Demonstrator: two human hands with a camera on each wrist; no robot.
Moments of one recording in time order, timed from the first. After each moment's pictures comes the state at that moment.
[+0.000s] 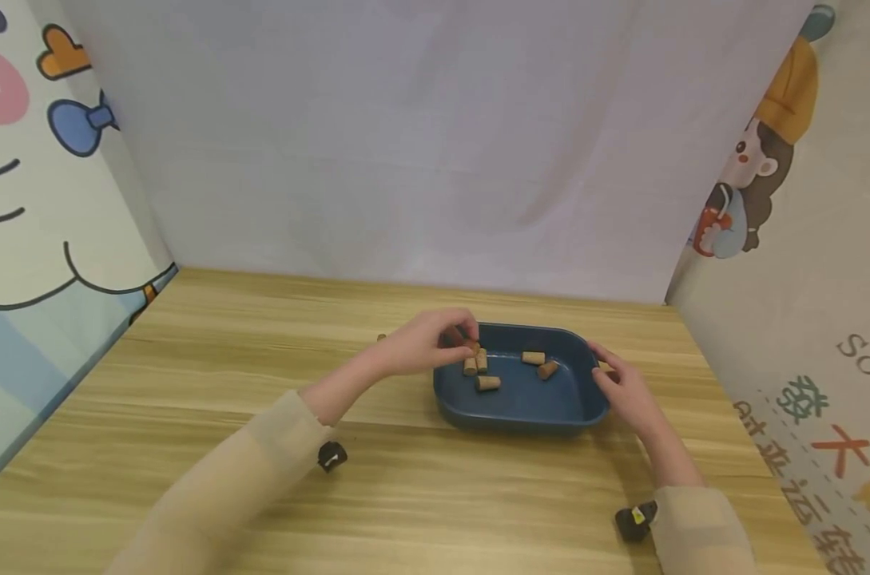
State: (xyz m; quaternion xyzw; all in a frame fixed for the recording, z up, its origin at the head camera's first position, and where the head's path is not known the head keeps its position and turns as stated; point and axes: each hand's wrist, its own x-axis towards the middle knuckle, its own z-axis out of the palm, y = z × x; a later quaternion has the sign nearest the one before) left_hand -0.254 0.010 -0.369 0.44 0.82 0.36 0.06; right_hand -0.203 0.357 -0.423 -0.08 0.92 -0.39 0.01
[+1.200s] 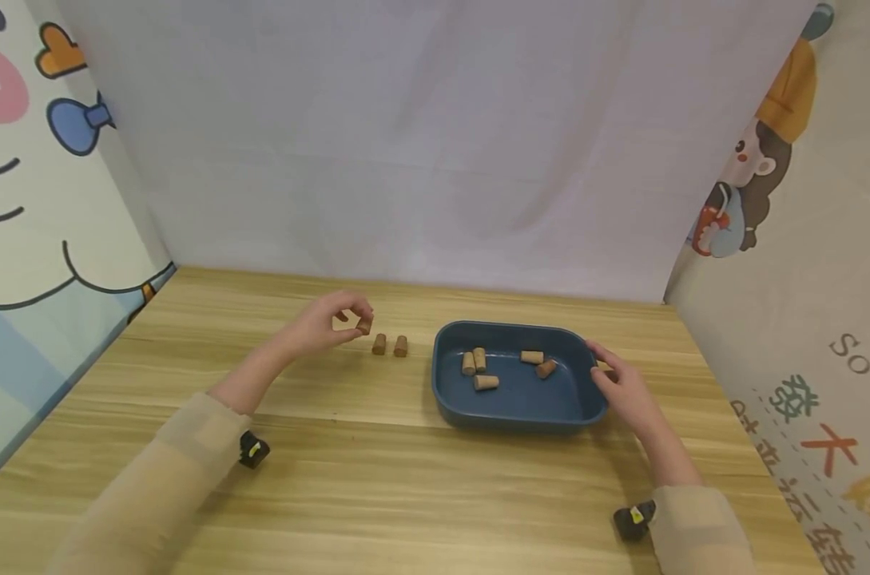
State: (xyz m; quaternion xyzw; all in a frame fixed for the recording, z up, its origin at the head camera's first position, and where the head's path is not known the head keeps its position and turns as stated) left_hand -0.284 -0.121 -0.400 0.34 0.87 0.36 -0.03; right_hand -0.202 0.355 -0.423 -0.08 0.92 -0.39 0.01
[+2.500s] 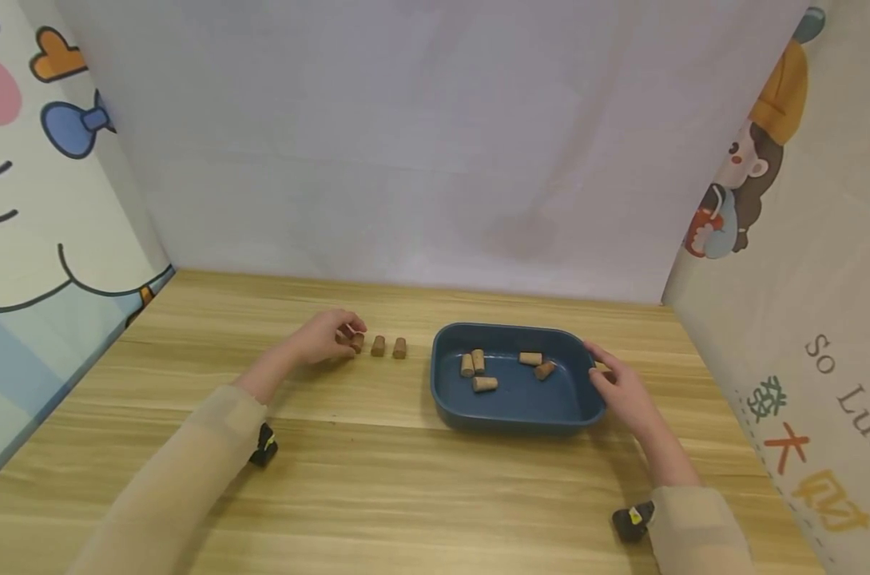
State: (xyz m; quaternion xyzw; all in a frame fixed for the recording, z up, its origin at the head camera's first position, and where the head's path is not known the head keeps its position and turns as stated) left_hand -0.309 -0.128 -0.440 0.25 0.91 0.32 0.10; right_hand -0.197 0.354 -0.416 -0.08 0.92 -0.38 0.00
